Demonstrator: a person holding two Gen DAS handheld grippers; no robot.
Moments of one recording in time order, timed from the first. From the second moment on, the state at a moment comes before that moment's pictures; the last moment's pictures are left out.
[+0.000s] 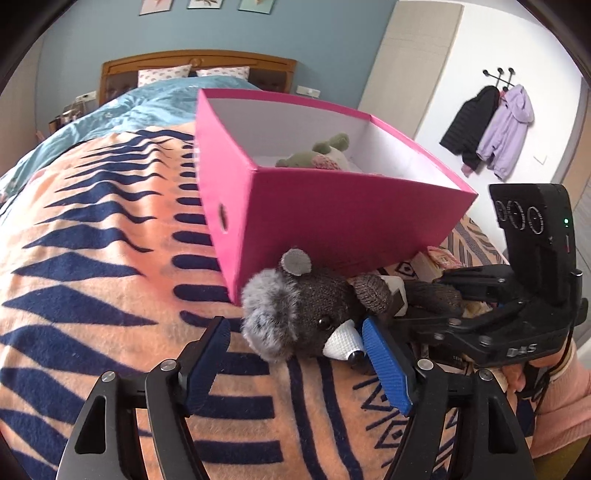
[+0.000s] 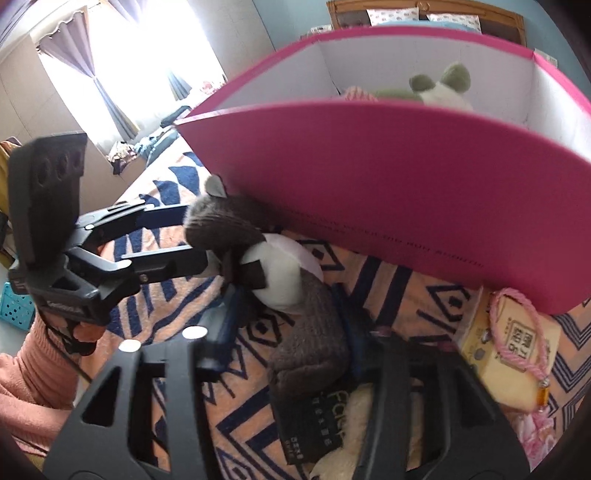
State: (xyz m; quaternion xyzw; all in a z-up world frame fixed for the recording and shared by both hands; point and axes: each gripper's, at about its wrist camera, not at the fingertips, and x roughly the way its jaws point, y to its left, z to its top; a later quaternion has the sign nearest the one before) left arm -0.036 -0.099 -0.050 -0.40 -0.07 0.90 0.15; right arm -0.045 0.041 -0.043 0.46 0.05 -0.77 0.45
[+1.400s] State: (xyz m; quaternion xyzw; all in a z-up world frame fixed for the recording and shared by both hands) left arm -0.157 -0.088 0.032 -0.39 -0.06 0.91 0.10; right arm -0.148 0.024 0.081 0.36 0.16 -0.79 0.47
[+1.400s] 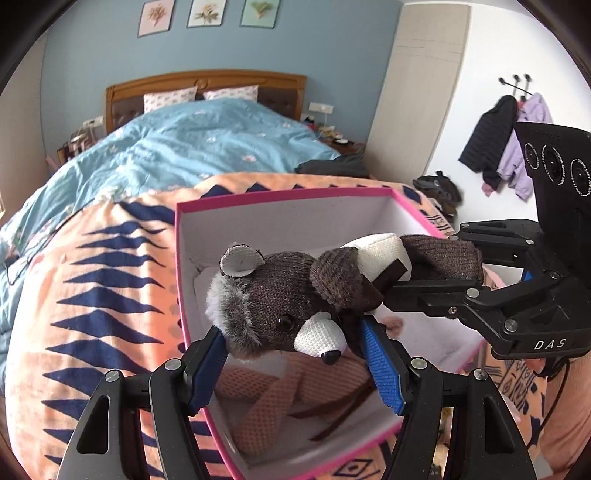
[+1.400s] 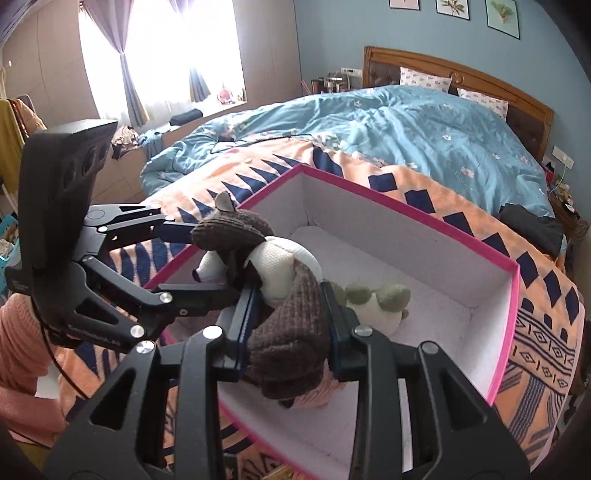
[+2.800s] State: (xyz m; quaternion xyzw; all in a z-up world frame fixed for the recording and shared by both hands) left arm -0.030 -0.025 0.053 -0.25 -0.04 0.95 0.17; right arm -0.067 0.148 0.088 0.33 0.04 -0.83 0.45
